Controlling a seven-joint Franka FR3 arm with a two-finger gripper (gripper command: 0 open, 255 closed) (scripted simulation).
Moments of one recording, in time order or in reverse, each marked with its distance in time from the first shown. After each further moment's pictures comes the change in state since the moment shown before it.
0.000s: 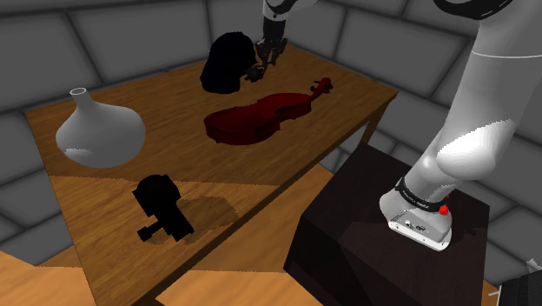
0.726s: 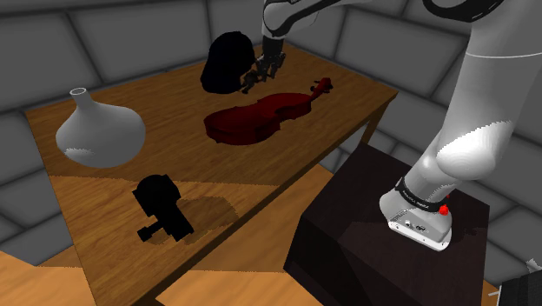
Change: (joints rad) arm 0.000 0.043 0.001 -0.085 0.001 0.129 0.002
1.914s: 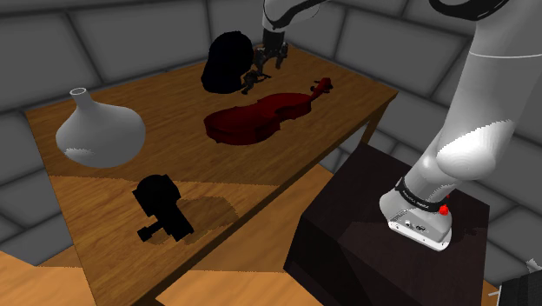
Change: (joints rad) arm 0.001 -0.025 0.000 0.024 -0.001 -0.049 0.001
